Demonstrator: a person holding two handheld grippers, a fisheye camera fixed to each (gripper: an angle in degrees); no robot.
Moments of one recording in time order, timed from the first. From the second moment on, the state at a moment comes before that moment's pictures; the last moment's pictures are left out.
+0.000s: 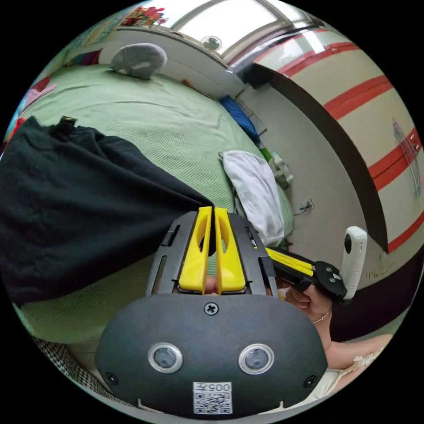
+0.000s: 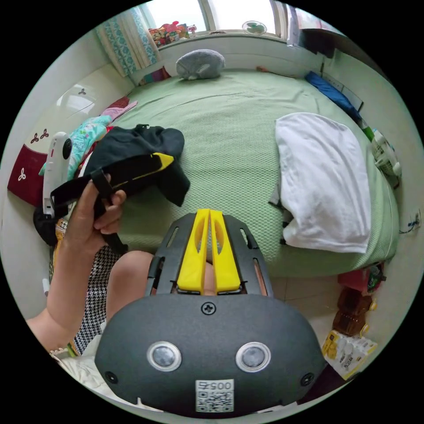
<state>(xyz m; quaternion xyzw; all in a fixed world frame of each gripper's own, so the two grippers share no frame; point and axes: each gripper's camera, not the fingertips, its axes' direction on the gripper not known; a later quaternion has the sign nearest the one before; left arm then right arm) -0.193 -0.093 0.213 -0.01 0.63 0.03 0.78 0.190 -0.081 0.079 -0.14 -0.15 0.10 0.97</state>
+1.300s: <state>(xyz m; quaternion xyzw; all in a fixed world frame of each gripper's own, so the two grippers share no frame) -0.314 -0.068 0.344 -0.07 0.39 -0.03 0.92 0.124 -0.233 0.301 -0.16 -0.18 -0.04 0.97</state>
